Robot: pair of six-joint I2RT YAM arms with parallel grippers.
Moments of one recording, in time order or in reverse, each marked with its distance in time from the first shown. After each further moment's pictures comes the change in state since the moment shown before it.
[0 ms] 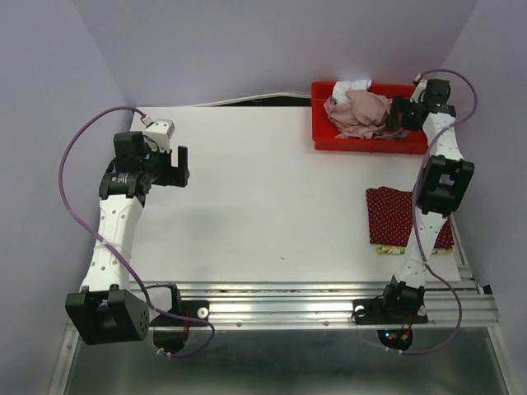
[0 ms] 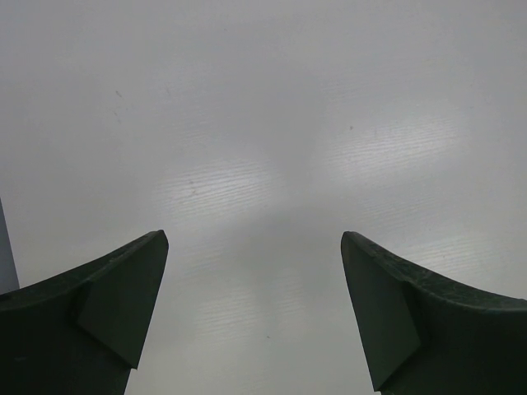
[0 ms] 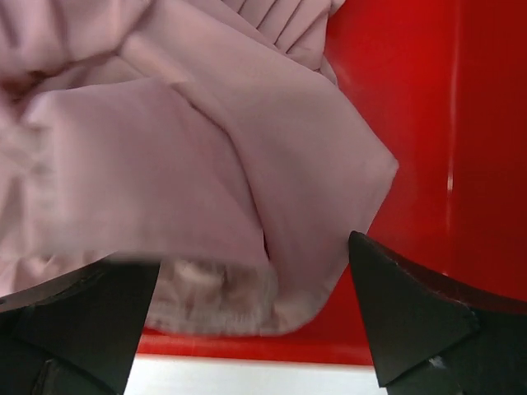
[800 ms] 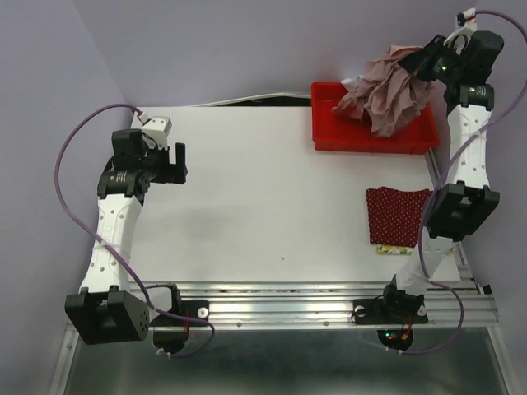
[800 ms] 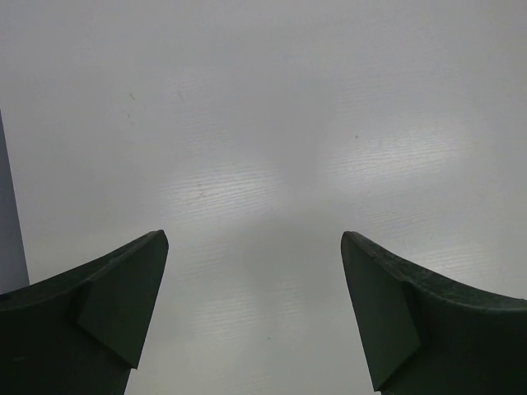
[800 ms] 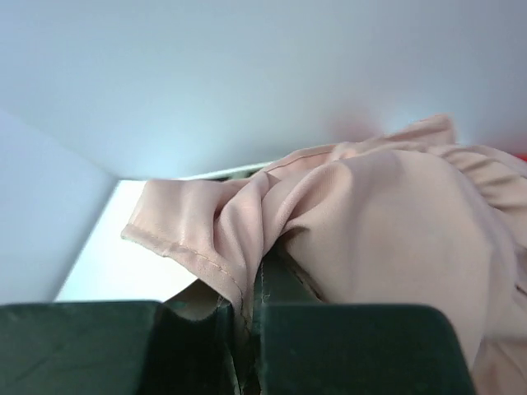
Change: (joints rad) left arm 0.000 0.000 0.026 -0.009 -0.030 -0.020; right arm 0.018 -0.359 -0.019 0.237 -0.421 0.422
